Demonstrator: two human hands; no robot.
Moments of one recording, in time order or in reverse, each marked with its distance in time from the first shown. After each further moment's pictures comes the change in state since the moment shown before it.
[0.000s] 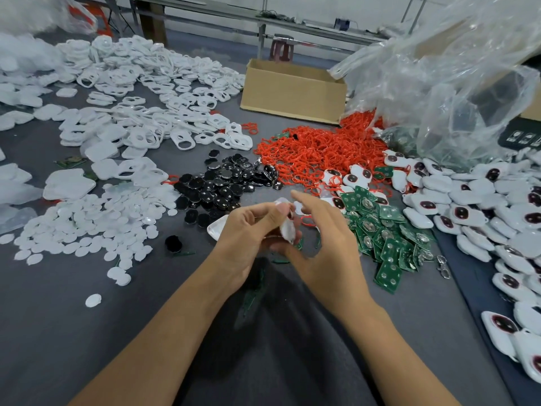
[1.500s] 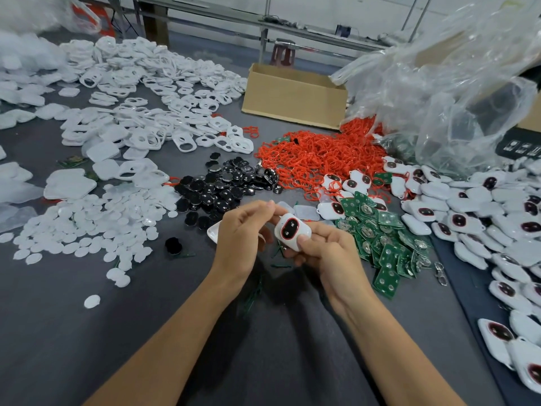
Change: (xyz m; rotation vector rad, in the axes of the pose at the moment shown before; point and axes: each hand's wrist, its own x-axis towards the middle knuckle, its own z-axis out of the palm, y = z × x) left_hand -0.004 0.001 0.003 0.277 0.220 0.192; right_hand 0.007 -0.002 -0.004 0.872 -0.096 0.797
